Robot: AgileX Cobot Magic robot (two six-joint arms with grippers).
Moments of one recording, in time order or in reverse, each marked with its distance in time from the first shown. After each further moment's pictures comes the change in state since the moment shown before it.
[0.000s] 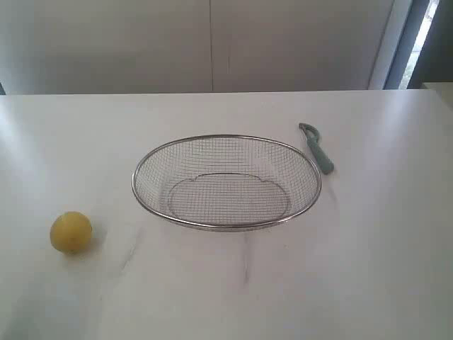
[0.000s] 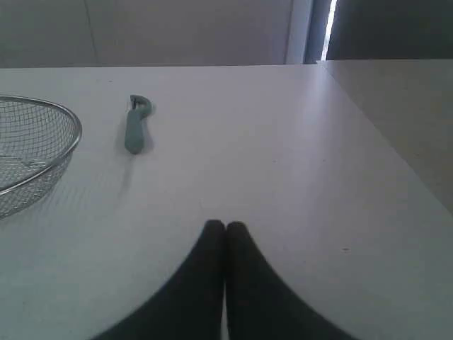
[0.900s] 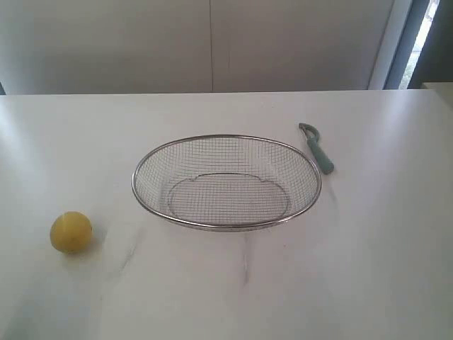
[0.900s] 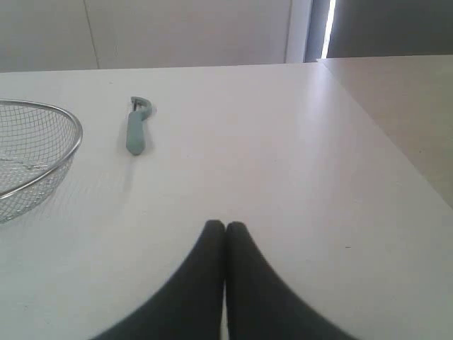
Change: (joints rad) left arm 0.000 0.000 0.000 0.000 0.000 0.000; right arm 0.000 0.000 0.000 -0.002 0.000 0.017
